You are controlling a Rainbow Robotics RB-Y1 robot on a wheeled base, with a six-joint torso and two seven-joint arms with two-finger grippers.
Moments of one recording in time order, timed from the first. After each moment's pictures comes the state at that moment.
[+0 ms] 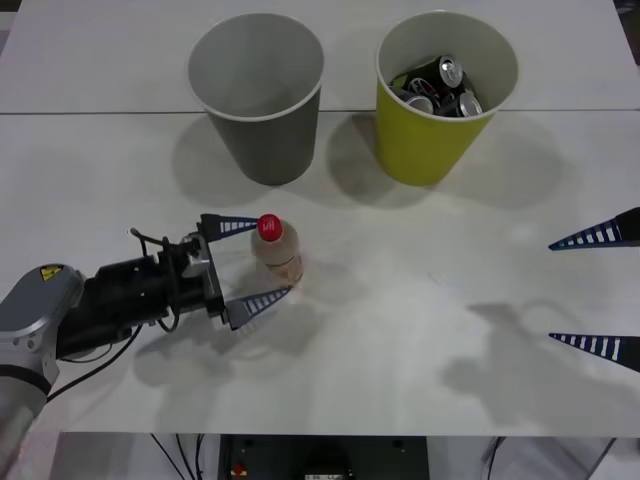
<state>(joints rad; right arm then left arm) 0.26 -1.13 -0.26 -2.01 1.31 -1.13 -0.09 -0.26 0.40 -0.07 -1.18 -1.18 -1.15 -0.48</state>
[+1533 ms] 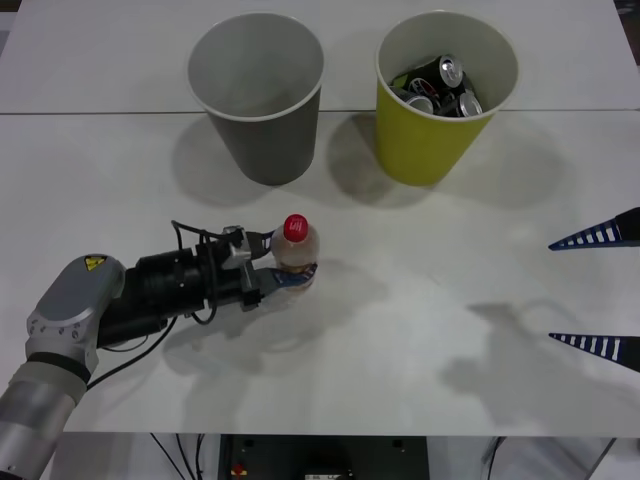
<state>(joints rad) 0.26 -1.13 -0.26 -2.01 1.31 -1.13 -0.09 -0.31 0.32 -0.11 -1.18 -1.27 -1.10 -0.42</state>
